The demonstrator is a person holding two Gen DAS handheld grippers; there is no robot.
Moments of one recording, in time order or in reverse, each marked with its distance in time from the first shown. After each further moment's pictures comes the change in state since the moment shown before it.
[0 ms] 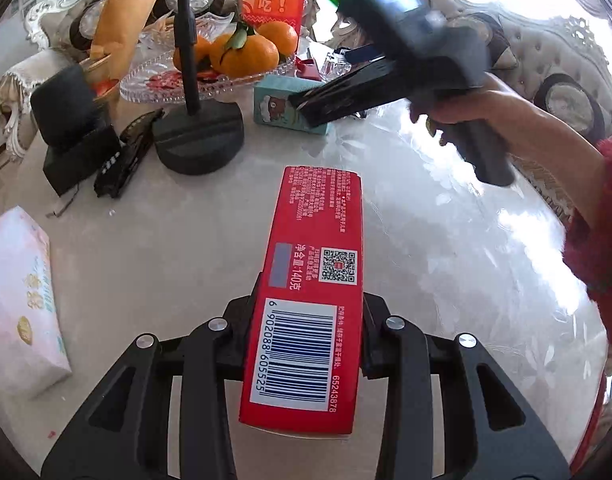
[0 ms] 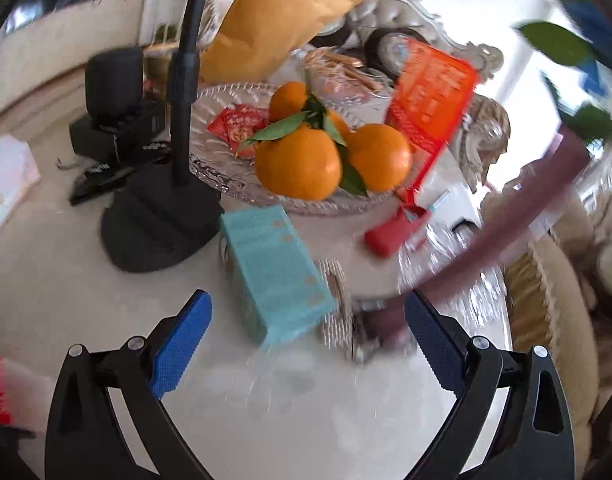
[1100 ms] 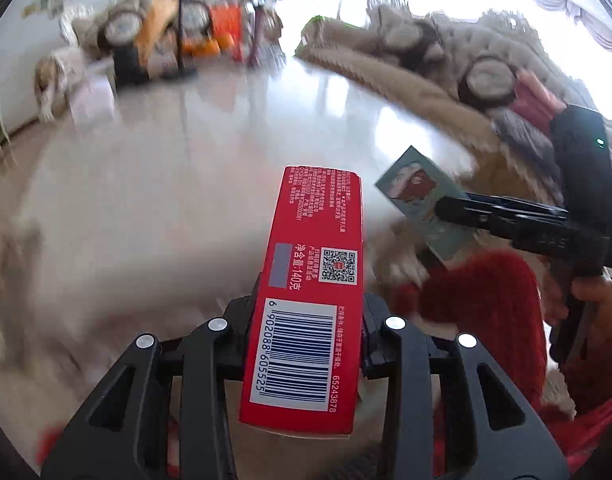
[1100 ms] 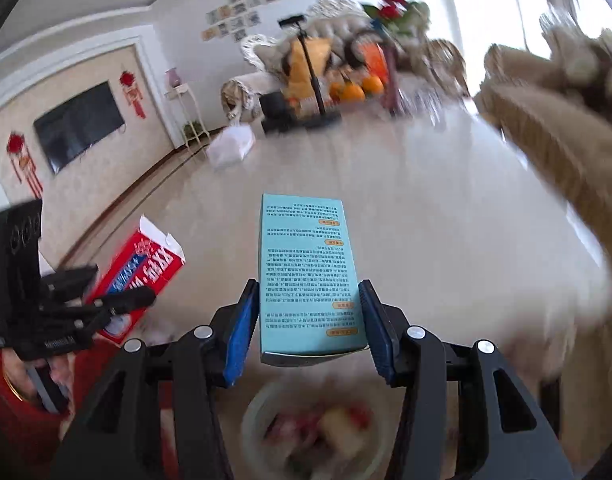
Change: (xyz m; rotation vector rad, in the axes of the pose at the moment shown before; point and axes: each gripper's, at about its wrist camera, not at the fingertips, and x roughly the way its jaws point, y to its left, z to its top) left arm -0.245 -0.232 -0.374 -0.040 -0.074 -0.047; right arm -0.428 0.139 -0.406 0.538 -0.136 0.337
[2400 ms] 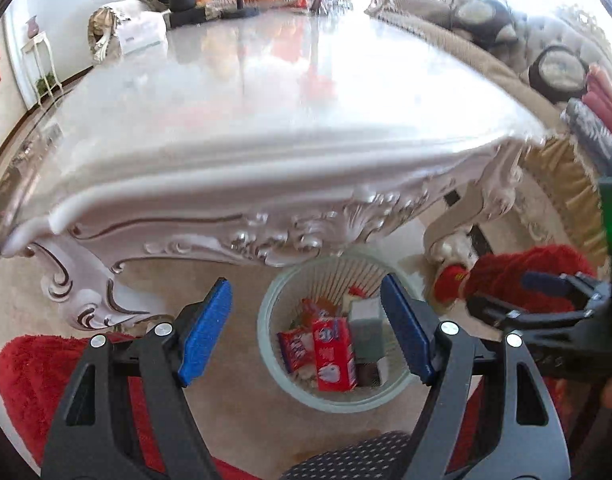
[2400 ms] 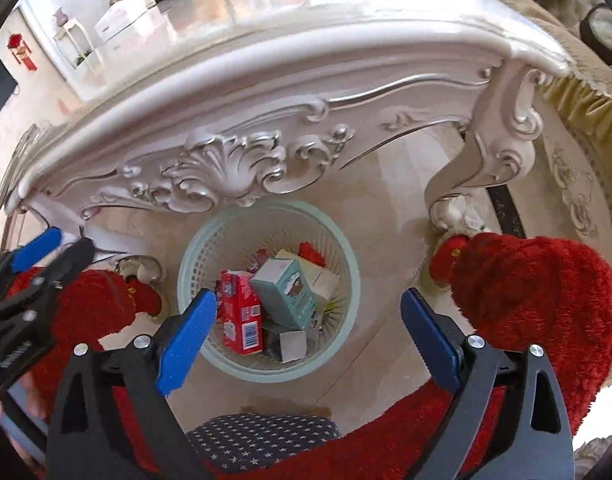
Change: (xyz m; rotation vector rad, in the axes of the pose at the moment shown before) left arm 0.043 -0.003 -0.020 -0.151 0.076 0.229; right arm 0.054 -0.006 -0.116 0.171 0.392 -0.349
